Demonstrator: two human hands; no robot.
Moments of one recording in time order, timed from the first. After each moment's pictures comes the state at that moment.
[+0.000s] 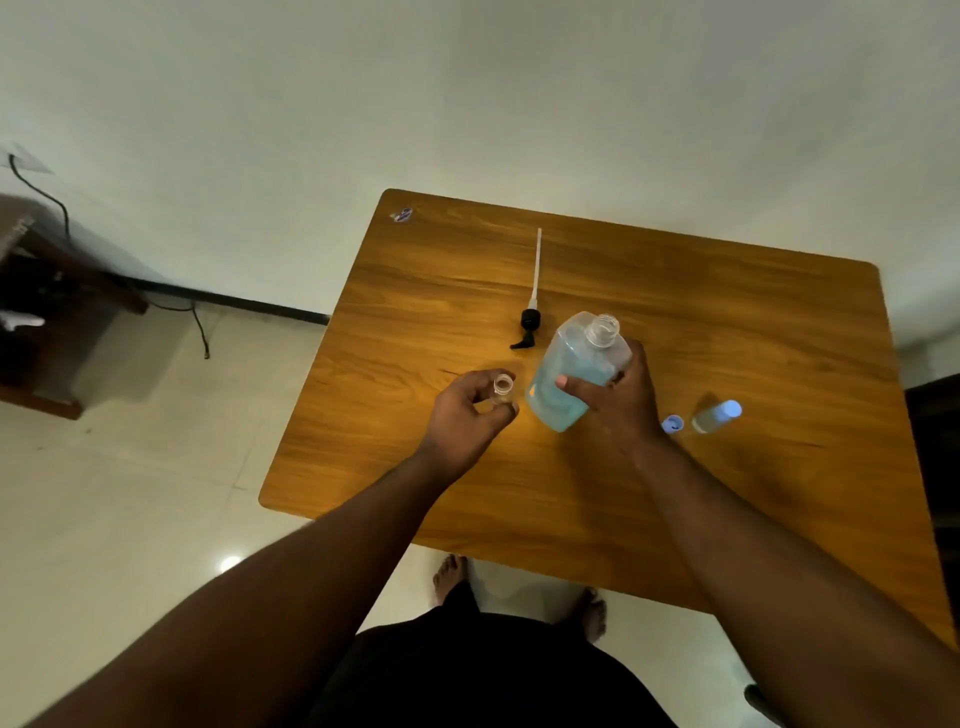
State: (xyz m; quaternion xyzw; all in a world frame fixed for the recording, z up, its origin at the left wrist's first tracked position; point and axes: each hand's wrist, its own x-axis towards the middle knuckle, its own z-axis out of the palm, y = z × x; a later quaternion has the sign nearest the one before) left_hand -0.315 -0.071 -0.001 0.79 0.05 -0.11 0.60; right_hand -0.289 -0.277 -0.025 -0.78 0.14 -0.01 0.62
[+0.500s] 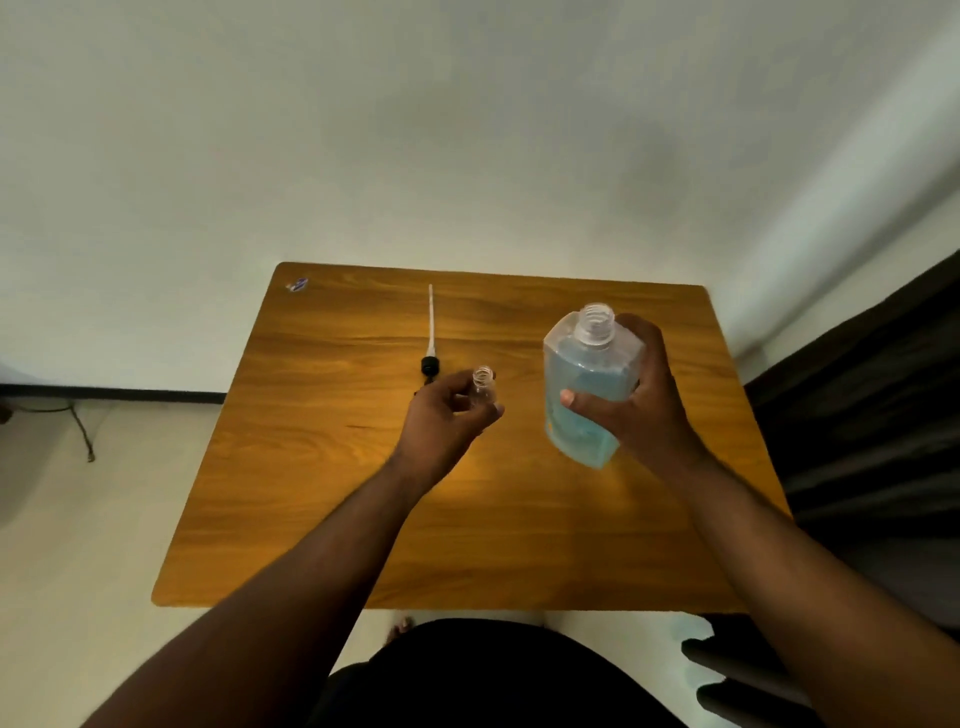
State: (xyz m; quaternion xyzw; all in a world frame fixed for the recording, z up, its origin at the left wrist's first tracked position) left_hand -0.311 -0.150 0.069 0.76 -0.04 -0.13 0.64; right_hand -0.350 -0.365 0.108 -0.83 0.03 -0.10 0.56
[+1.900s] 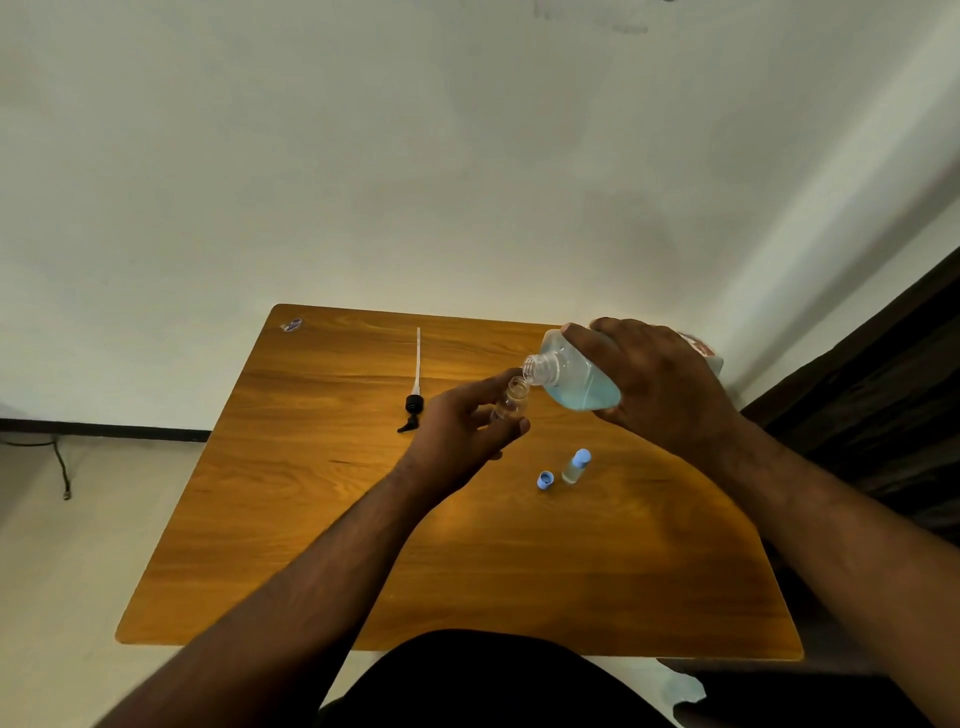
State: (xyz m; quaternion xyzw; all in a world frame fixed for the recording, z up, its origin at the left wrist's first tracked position) left_hand -0.317 -0.184 0.112 0.76 -0.19 -0.10 0.62; right_hand -0.341 -0.406 0.197 -0.97 -0.20 -0.11 -0.04
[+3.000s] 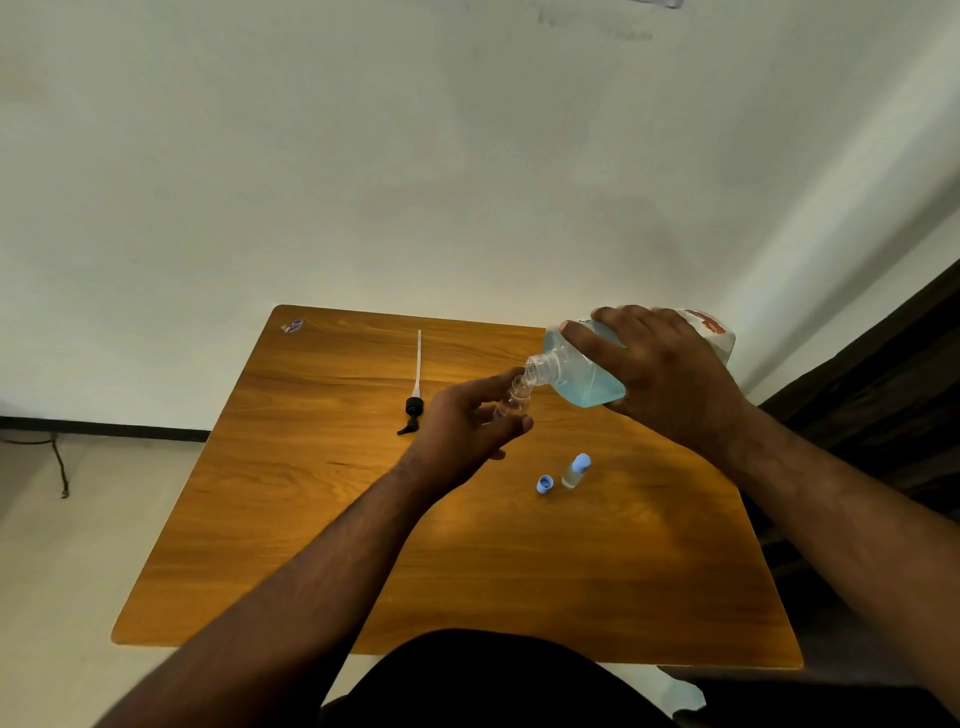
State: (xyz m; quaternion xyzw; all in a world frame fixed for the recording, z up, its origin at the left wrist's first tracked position) left_hand -0.312 -0.188 0.118 0.75 -0.18 -0.12 0.63; right_hand -0.333 -0.409 0.211 -0.96 -0.23 -0.14 -0.10
